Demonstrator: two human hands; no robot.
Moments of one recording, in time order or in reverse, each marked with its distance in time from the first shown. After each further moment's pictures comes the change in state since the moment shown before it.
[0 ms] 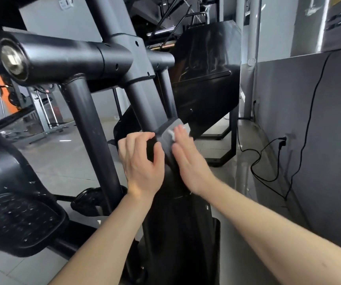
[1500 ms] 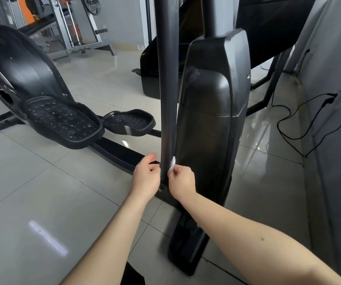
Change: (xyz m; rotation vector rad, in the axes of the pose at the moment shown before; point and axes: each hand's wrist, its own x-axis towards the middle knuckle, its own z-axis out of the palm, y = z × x) left_hand -0.208 -0.068 -0.137 -0.155 -0.591 -1.134; right_hand -0.190 0.040 0.209 -0.076 -0.174 0.722
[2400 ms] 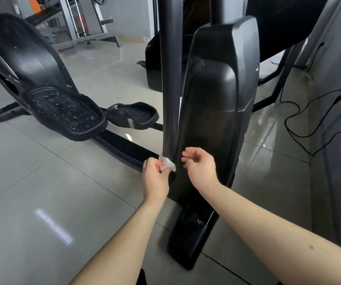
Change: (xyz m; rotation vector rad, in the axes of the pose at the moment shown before) left_hand -0.001 -0.032 0.049 0.012 0.246 0.049; right_hand 0.002 -0.009 -0.055 0.300 0.019 0.014
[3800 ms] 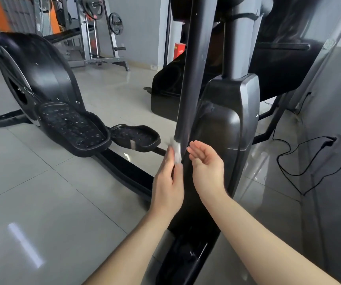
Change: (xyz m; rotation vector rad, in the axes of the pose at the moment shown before) left_hand -0.010 0.091 -0.036 -0.177 -0.117 0.335; right_hand -0.009 -0.101 -0.009 0.143 0.065 -0.244
